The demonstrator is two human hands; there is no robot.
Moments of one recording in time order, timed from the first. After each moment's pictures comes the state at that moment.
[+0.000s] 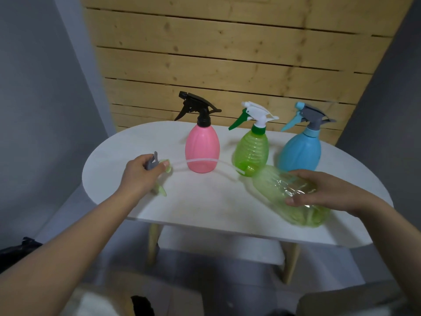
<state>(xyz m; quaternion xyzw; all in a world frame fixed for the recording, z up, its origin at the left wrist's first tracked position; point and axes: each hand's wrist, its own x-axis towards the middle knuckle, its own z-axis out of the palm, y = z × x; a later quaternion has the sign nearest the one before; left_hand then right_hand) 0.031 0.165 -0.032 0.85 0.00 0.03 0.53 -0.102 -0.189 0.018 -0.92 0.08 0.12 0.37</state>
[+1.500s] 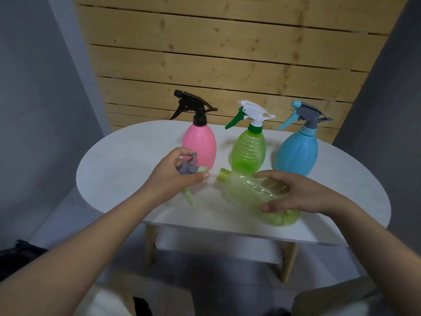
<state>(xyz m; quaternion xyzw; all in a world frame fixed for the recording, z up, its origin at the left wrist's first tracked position) 0.004 0.115 -0.010 0.82 -0.16 -0.07 0.55 -0.089 -0.155 0.009 -0.92 0.00 0.11 0.37</state>
